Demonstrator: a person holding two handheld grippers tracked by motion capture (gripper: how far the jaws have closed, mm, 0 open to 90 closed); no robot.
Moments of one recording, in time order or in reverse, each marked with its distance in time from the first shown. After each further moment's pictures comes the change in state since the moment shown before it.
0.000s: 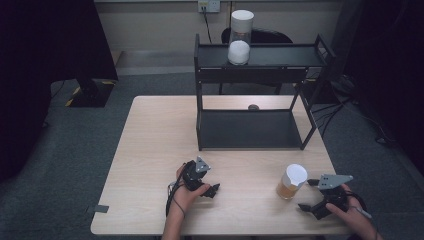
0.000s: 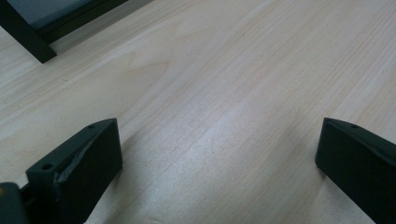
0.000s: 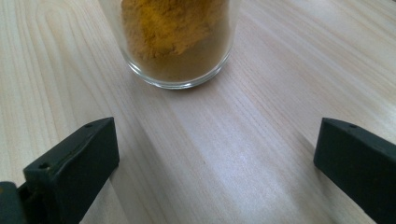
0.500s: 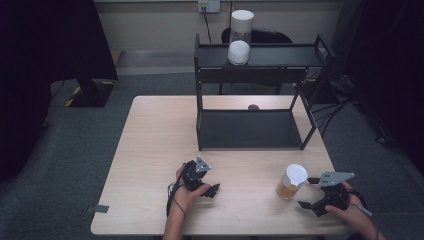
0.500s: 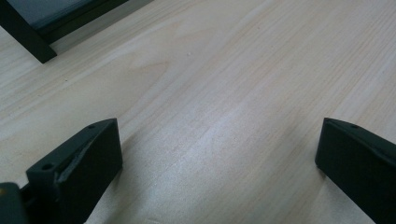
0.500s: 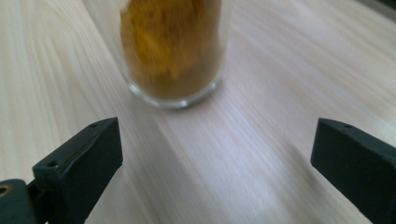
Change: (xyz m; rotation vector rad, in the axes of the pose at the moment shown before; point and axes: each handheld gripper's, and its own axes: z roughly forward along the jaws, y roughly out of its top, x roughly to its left) left arm 0.000 0.000 0.000 0.000 0.001 0.000; right arm -0.005 0.004 -0.004 -0.034 0.014 0.031
